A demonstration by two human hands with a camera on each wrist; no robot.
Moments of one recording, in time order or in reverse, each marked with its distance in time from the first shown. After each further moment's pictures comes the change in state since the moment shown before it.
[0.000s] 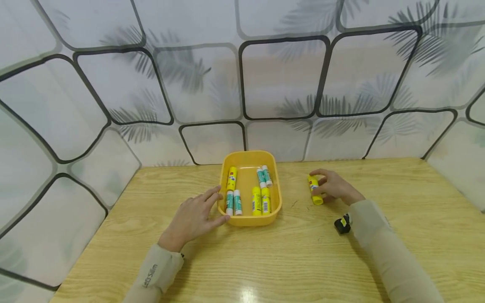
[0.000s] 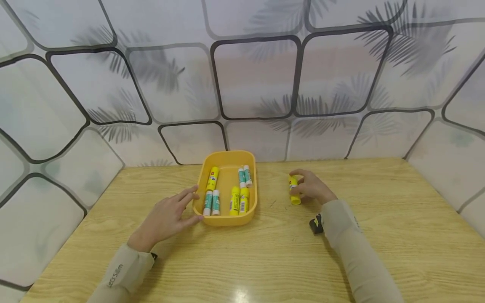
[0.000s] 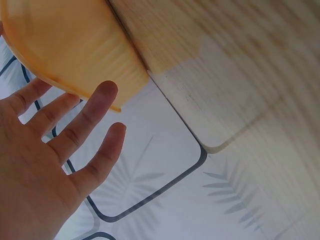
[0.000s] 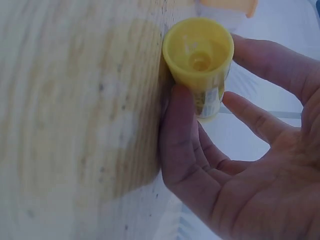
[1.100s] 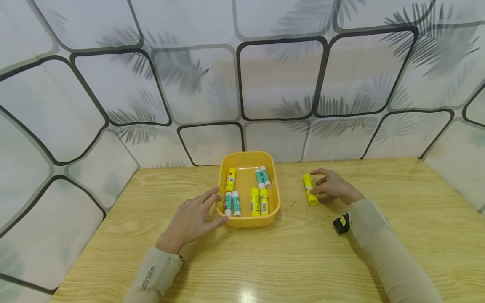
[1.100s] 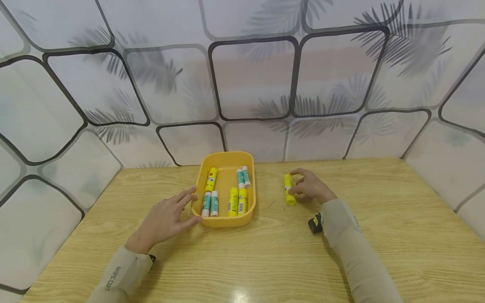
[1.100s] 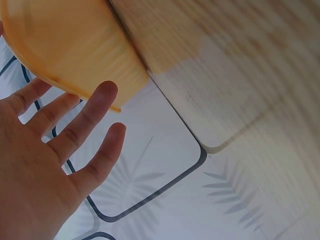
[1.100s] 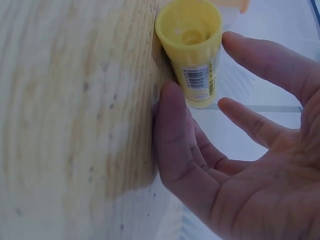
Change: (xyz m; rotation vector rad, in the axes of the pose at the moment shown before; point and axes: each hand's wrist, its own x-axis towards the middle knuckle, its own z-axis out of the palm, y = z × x) left_hand -0.001 -0.002 0.002 -0.004 0.022 0.018; right_hand -0.001 0.002 -0.004 0.089 -0.013 0.024
